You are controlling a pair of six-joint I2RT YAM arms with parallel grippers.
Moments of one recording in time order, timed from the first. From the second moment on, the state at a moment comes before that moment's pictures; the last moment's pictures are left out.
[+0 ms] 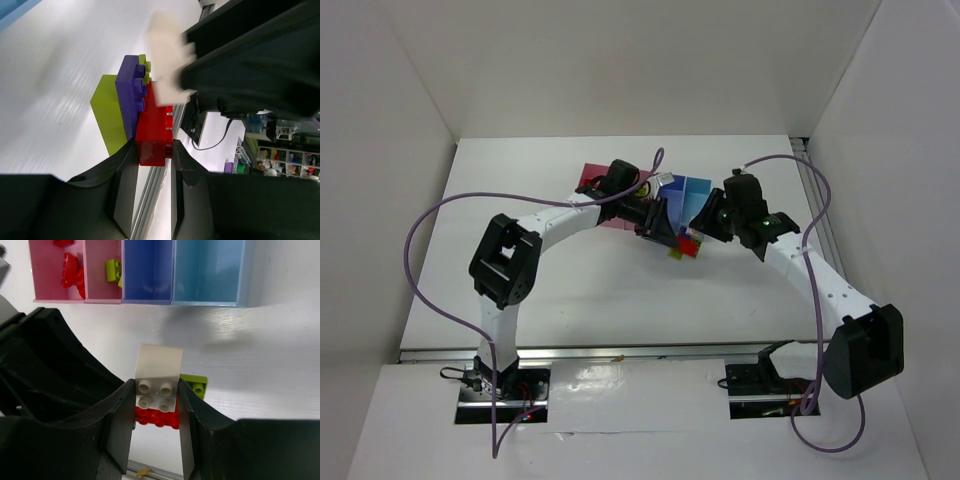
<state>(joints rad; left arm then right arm) -0.57 2.00 1.53 -0.27 0.96 -0.42 0.36 1.27 1.01 -0.46 -0.03 0.72</state>
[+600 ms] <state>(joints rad) -0.50 1.96 1.37 -0.32 0.92 -0.40 0.34 1.51 1.26 -0.45 0.09 0.68</state>
